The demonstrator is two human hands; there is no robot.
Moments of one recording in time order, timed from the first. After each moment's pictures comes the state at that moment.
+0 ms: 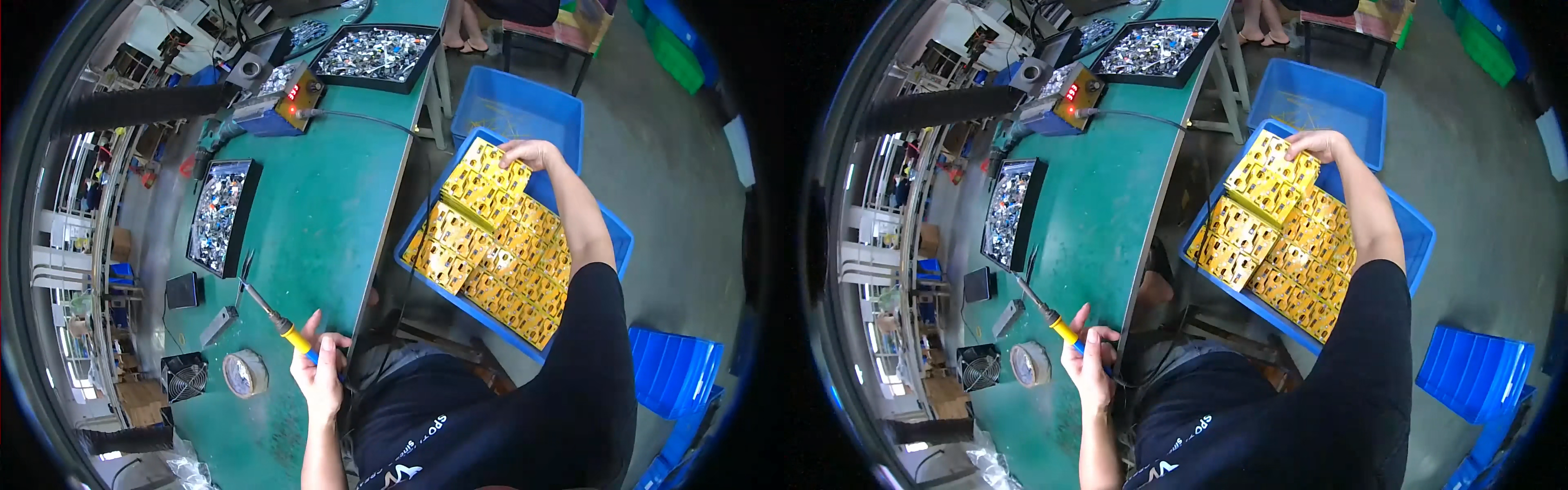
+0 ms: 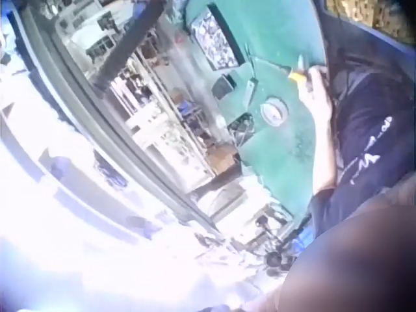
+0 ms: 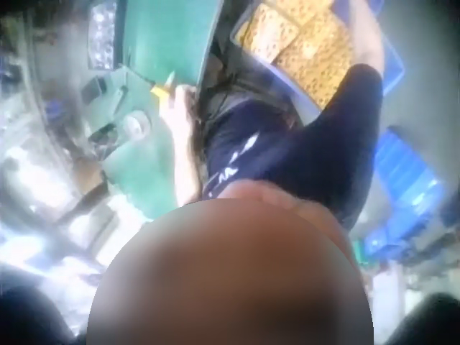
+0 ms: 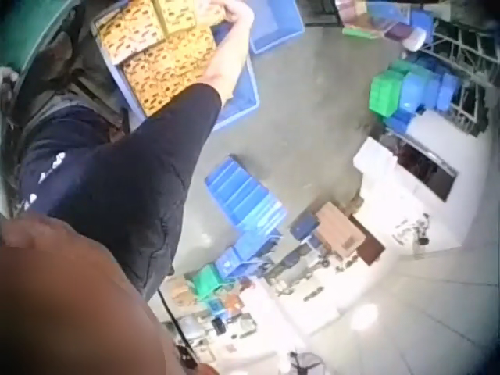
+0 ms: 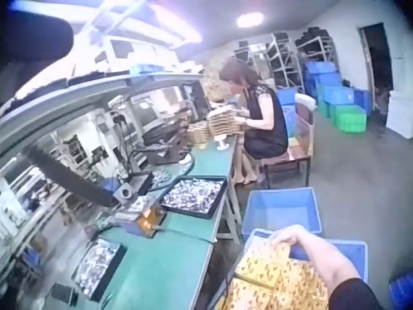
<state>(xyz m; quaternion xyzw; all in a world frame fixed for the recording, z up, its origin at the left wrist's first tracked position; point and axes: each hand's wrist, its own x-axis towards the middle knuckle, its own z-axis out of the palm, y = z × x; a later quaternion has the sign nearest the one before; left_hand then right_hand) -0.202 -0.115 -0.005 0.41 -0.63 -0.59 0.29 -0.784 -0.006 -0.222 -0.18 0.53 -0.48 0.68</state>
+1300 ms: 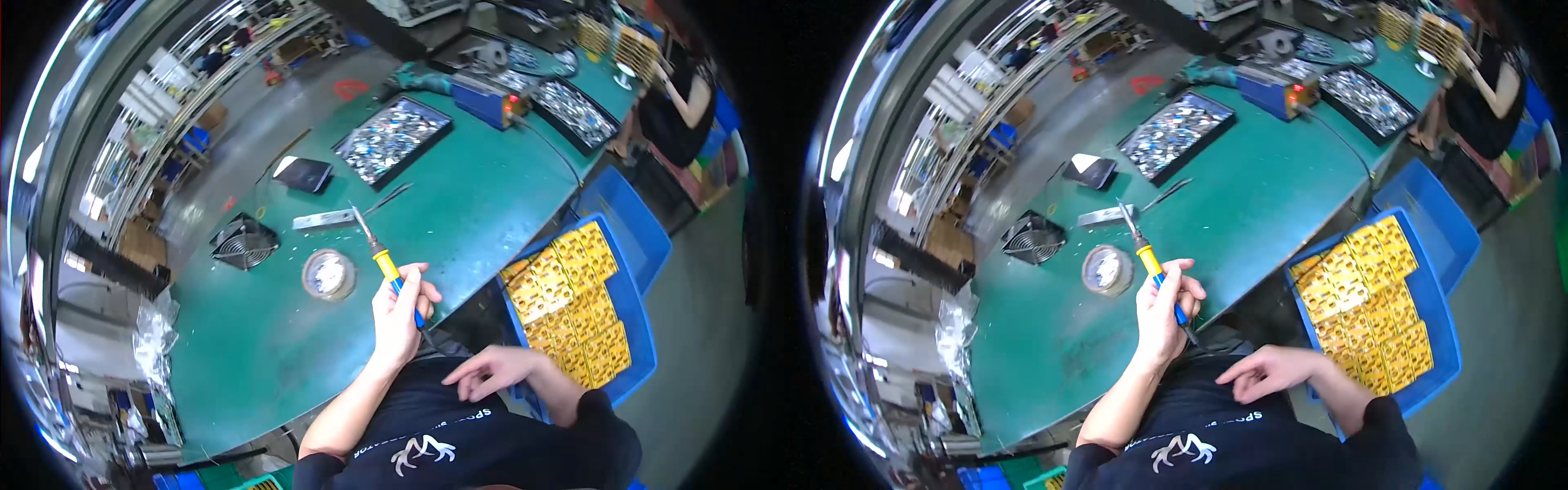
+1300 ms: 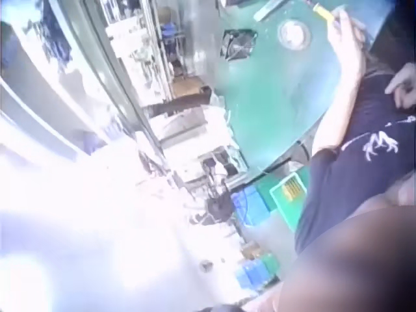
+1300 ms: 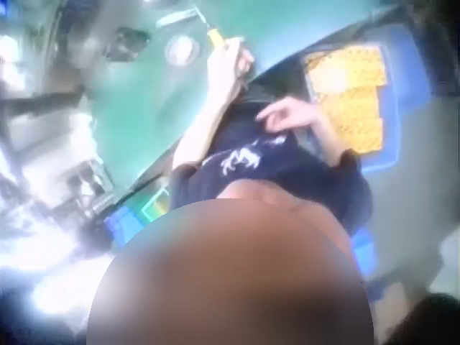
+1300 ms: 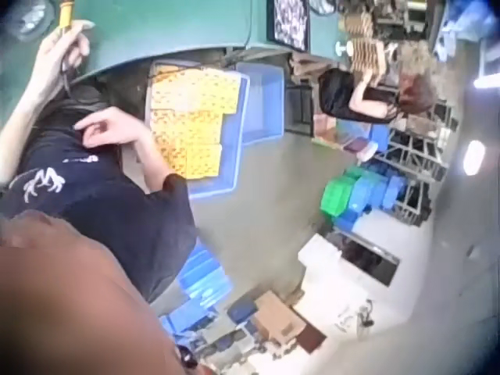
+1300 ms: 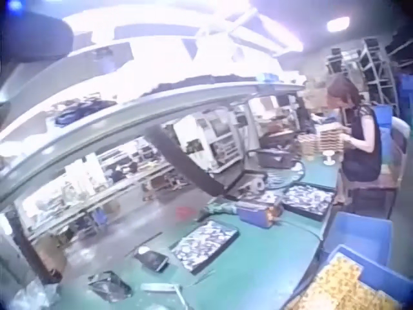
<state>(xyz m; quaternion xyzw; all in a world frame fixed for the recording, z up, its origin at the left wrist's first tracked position) -0.190 -0.108 0.017 0.37 -0.44 -0.68 0.45 -0.381 0.005 -0.083 -0.53 0.21 -0.23 0.79</state>
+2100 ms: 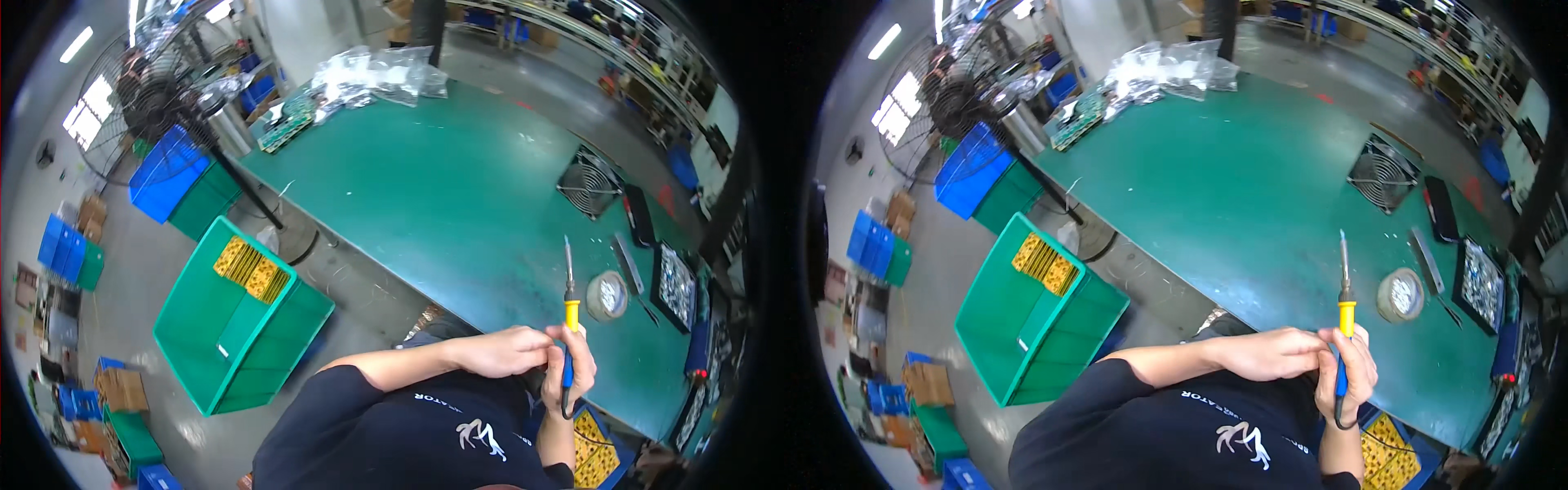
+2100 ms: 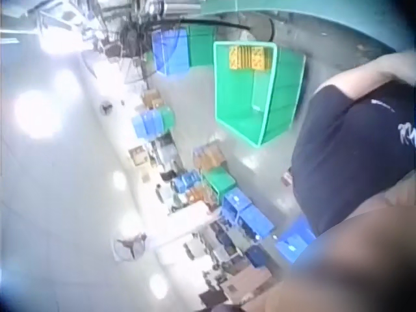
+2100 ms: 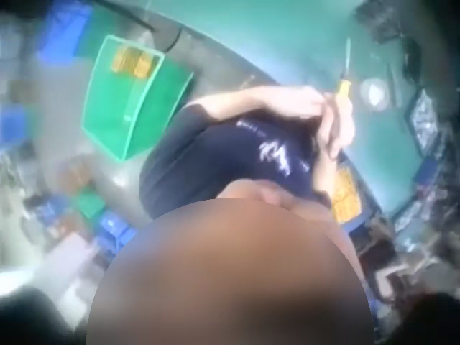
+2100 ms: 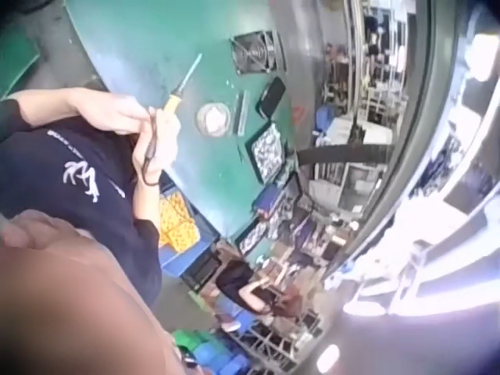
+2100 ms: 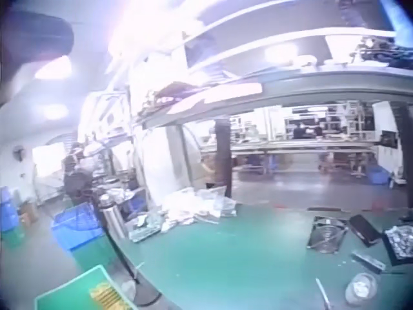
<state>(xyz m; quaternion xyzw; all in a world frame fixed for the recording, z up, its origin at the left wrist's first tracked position) 0.014 -0.015 0.011 0.33 -0.61 -0.56 0.45 -0.173 -0.071 0.012 -0.83 0.17 -0.46 0.26</state>
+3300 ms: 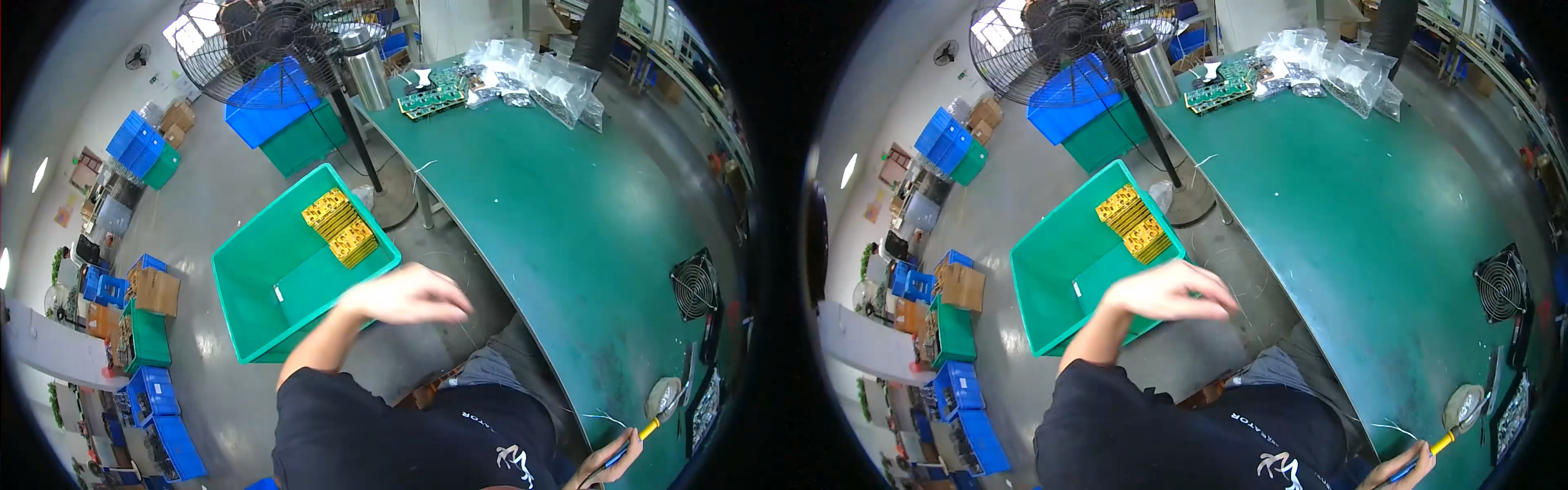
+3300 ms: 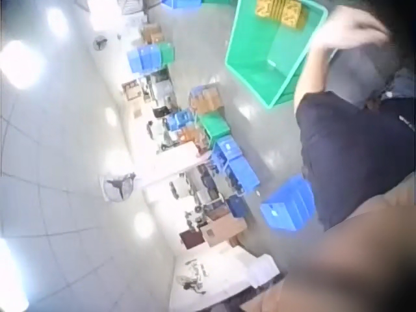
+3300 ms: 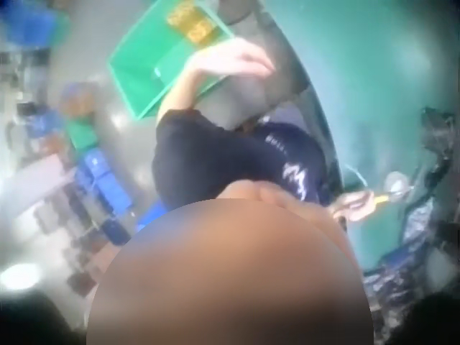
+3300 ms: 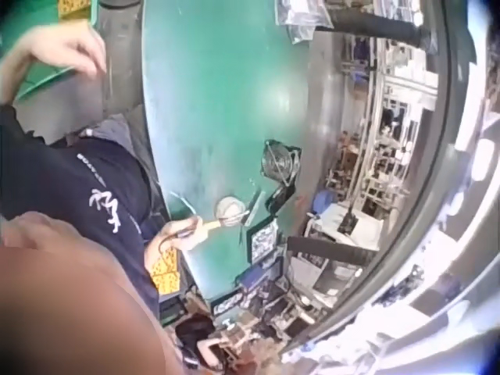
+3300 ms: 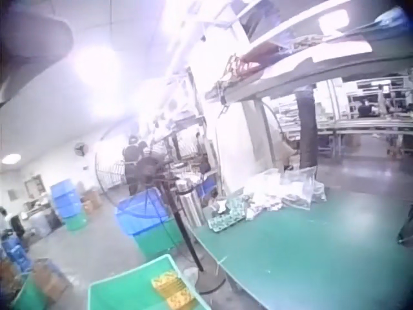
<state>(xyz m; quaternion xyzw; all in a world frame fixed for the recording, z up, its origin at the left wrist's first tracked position) 0.242 0.181 0.045 0.66 -0.54 -0.35 0.38 -0.217 -0.092 -0.056 -0.80 0.34 -0.50 -0.05</state>
